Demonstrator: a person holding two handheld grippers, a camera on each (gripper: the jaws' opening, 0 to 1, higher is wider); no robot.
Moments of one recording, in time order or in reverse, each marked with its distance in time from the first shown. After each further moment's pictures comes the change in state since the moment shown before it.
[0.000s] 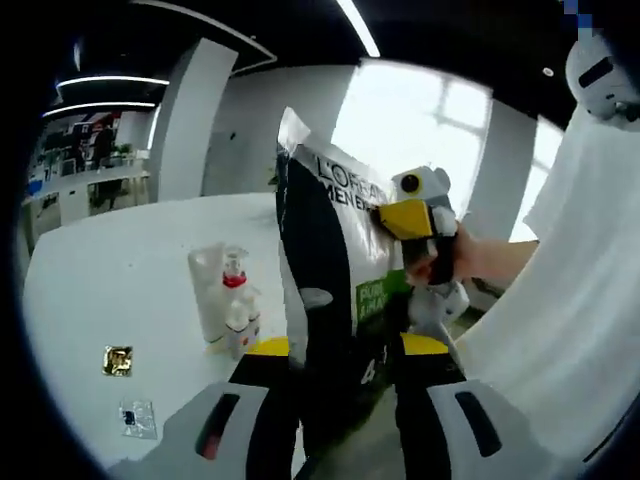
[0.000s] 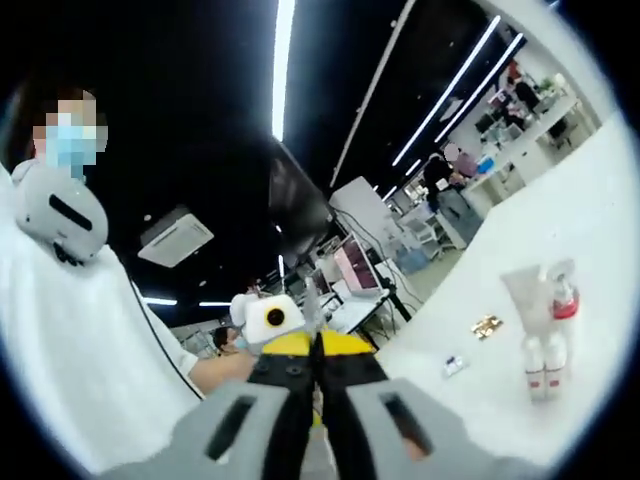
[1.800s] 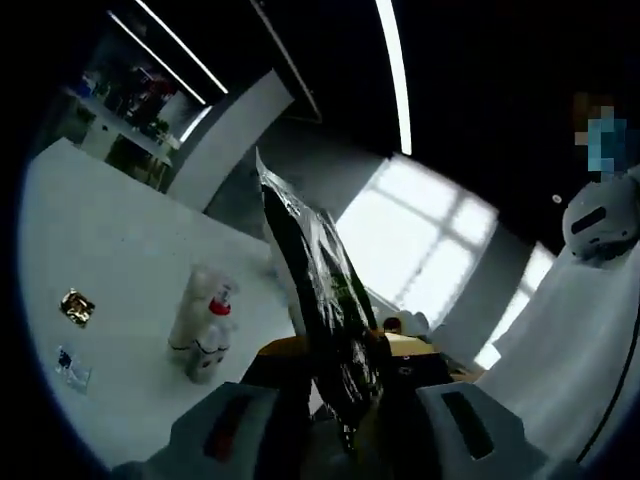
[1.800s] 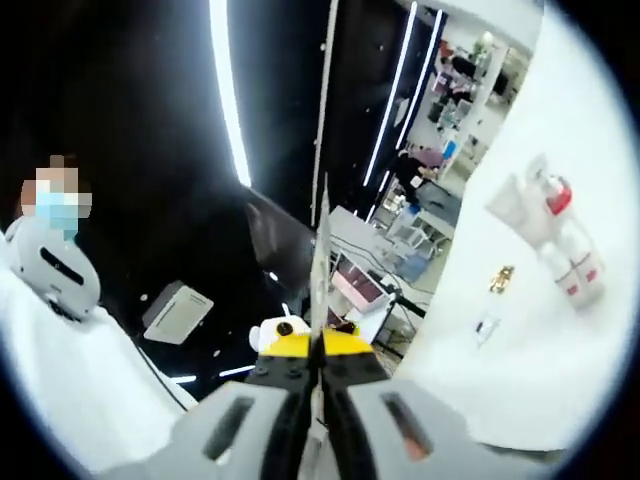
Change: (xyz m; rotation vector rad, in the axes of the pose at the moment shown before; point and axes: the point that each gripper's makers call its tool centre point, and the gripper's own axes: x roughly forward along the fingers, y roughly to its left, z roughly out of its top) left arm -0.015 -0.003 0.030 -0.397 -0.316 -0.071; right arm 0.006 -0.008 -0.028 0.331 -0.218 -0.078
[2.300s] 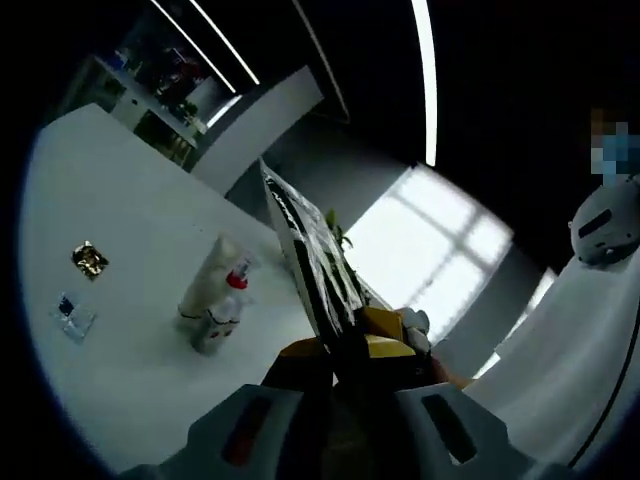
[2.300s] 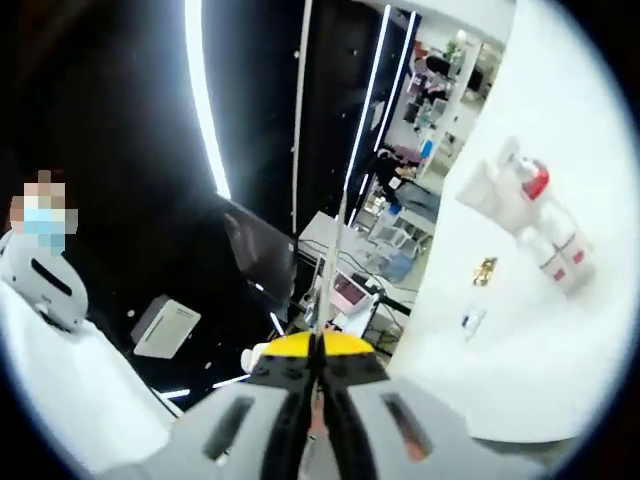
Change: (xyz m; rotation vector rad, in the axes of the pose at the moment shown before) left arm -0.019 0.016 -0.004 -0.090 -0.074 0.056; right arm 0.007 -0.022 -0.006 0.021 0.013 -0.080
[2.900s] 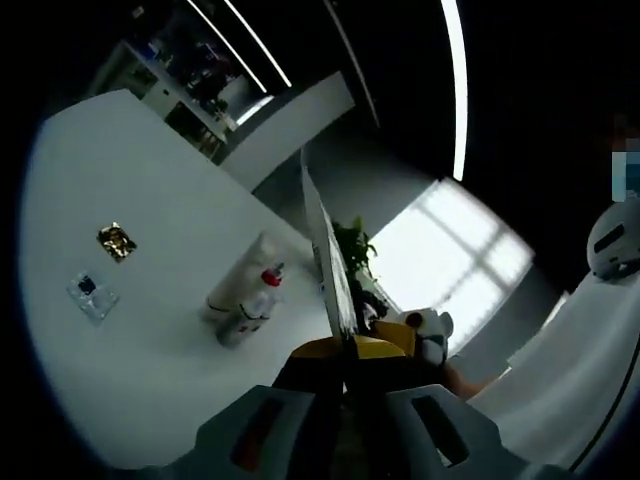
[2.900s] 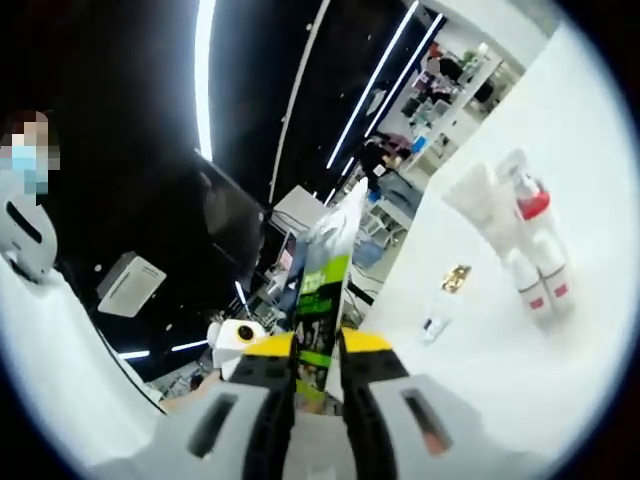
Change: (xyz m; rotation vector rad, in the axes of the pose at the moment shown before) left arm -0.008 0.039 -0.001 -0.090 -0.008 0.109; right arm 0.010 -0.032 -0.009 -0.164 0.113 -0.115
